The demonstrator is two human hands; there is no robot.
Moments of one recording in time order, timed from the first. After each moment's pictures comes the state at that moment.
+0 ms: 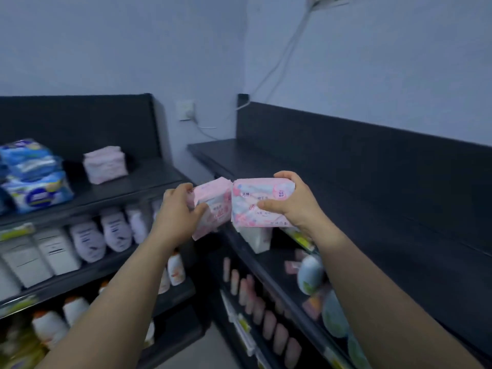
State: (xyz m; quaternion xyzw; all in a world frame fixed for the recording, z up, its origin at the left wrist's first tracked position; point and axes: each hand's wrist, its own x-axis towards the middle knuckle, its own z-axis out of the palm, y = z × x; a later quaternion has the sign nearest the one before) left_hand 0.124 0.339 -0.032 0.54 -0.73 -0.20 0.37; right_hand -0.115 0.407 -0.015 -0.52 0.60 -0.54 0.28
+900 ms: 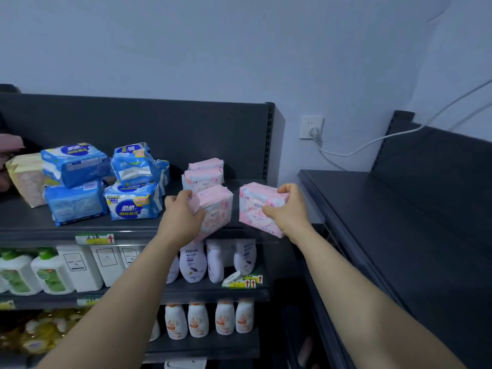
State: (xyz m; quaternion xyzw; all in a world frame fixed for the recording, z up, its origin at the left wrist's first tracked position) left_hand 0.251 0.087 -0.059 0.75 -0.52 -0.13 0.39; right_hand 0.032 0.015 -0.055 -0.63 0.54 -0.45 0.33
